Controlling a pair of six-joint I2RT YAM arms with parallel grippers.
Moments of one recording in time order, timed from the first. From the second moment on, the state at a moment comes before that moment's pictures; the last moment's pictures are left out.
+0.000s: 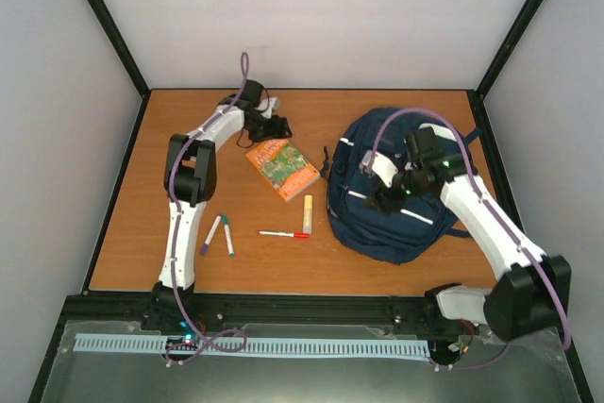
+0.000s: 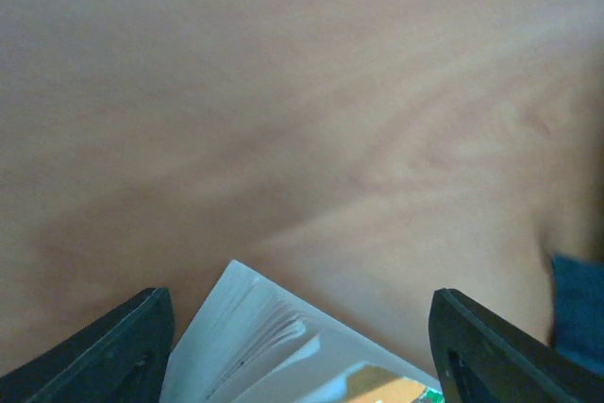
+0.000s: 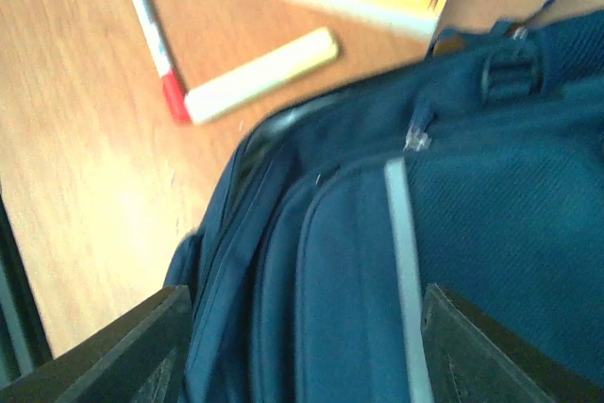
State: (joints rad) left arm -0.23 2.46 2.07 -0.69 0.42 -0.25; right arm 0.28 1.20 1.01 -0.93 -0.48 -0.69
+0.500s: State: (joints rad) left arm -0.30 1.97 1.69 -0.75 0.10 -0.38; right arm 0.33 1.84 1.47 -0.82 -0.62 -0.45
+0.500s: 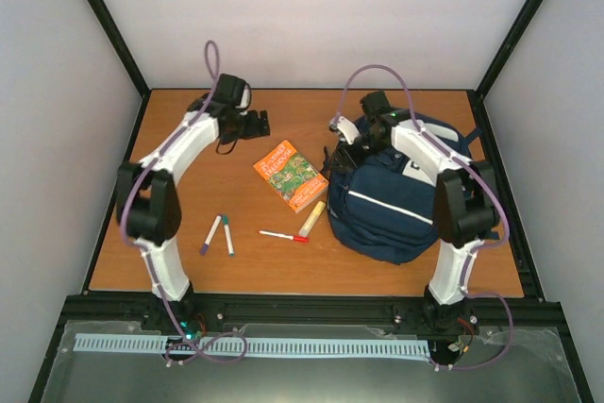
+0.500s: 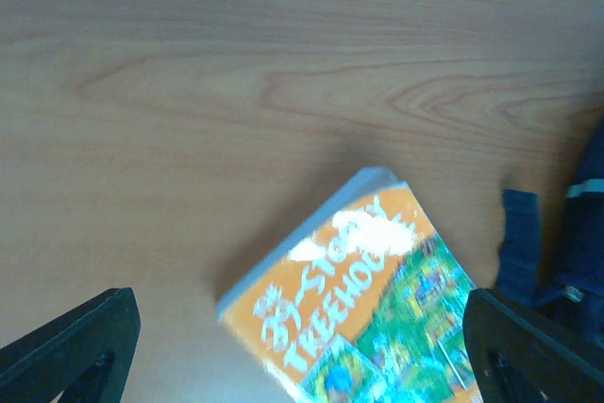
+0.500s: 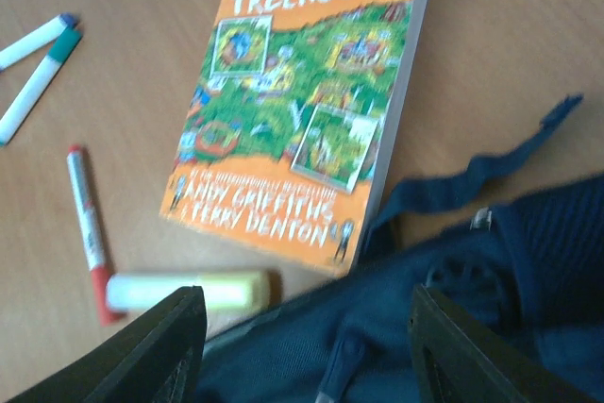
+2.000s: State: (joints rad) left arm -0.41 1.84 0.99 -0.01 0.26 -1.02; right arm 0.41 2.38 1.94 -0.93 -0.57 -0.27
